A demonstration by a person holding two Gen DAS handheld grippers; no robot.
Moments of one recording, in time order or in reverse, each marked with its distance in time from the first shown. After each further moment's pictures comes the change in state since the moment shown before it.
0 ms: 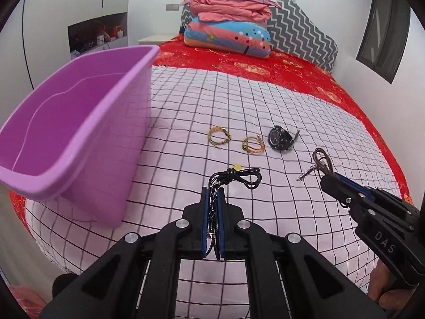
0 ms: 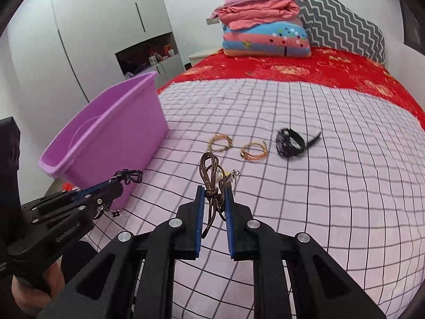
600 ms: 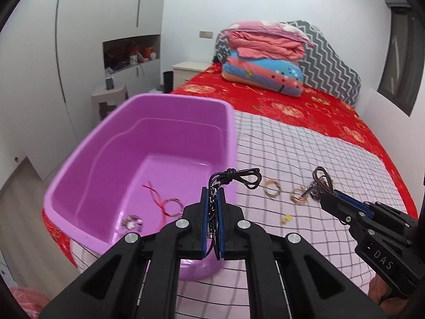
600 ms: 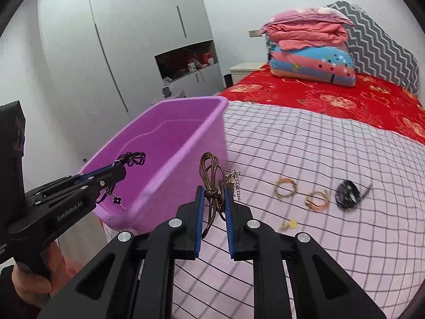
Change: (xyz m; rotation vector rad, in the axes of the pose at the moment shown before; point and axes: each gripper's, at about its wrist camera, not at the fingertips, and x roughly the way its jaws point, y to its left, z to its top) left arm -0.060 0.106 0.061 -0.077 -0.150 0.132; right arm 0.018 0.114 0.072 -0.121 -0.044 0.157
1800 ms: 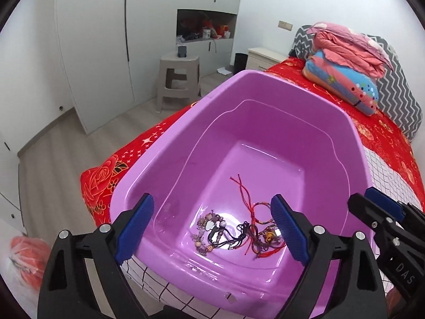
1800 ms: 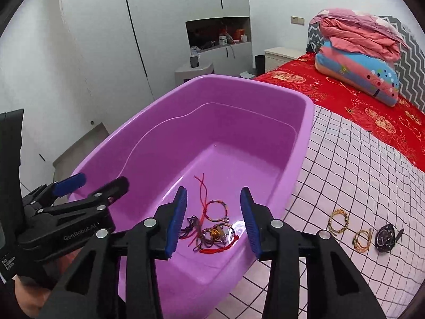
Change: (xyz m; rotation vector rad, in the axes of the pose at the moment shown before) left arm 0.045 0.129 0.002 -0.250 0.101 0.264; right arm 0.121 0.103 0.050 -0.166 0.155 0.030
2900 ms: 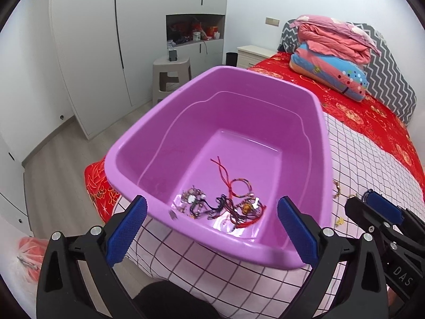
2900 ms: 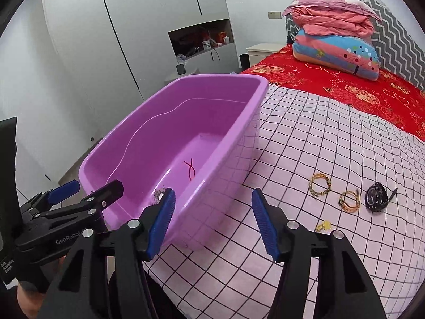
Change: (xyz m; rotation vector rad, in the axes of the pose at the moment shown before) left arm -0.055 -0.048 -0.041 0.070 -0.006 0.004; right arm -0.062 -0.049 -0.058 0.129 -0.034 0.012
